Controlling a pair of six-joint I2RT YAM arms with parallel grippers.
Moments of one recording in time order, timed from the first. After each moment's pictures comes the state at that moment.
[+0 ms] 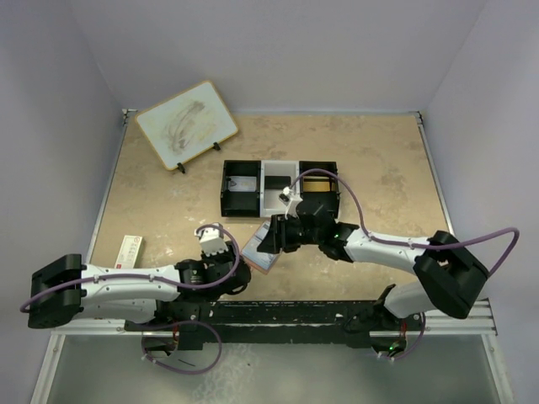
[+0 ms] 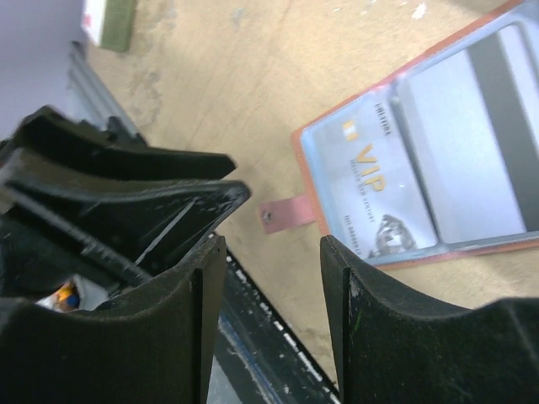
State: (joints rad) left arm -1.30 1.07 0.45 -0.40 -0.82 -1.39; right arm 0.85 1.38 0.61 0.21 -0.33 0.77
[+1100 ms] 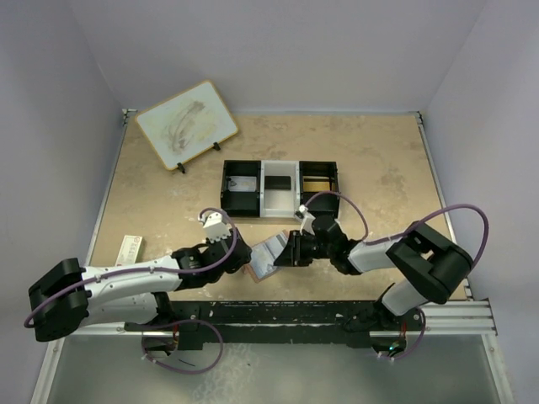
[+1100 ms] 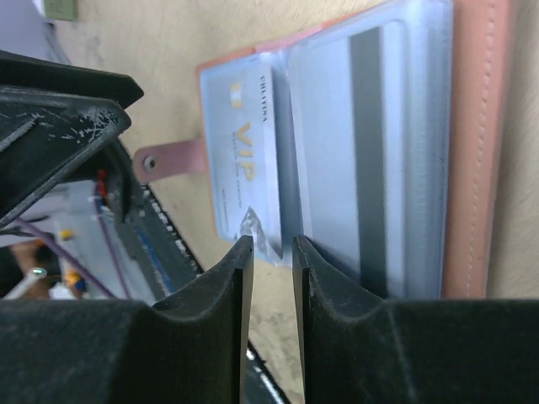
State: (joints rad) left arm -1.09 1.09 0.46 -0.23 -0.58 -1.20; right arm 0.75 1.53 0.38 0.51 -0.45 0.79
